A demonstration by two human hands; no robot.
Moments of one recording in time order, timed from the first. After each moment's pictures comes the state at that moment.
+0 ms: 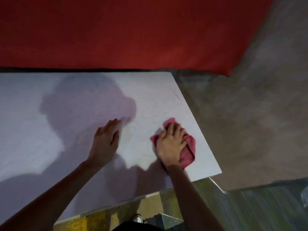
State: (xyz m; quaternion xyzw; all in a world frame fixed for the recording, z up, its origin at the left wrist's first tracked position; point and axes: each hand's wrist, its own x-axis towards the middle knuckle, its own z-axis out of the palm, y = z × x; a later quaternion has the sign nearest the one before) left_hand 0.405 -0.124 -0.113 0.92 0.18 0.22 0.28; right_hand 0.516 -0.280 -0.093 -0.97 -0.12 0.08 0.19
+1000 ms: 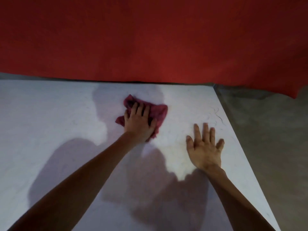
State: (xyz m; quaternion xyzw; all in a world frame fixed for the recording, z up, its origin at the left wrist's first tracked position) left_hand 0.507 -0.036 -0.106 0.94 0.32 0.07 0.11; right_hand 0.608 -0.235 -0.104 -0.95 -0.29 0.12 0.01
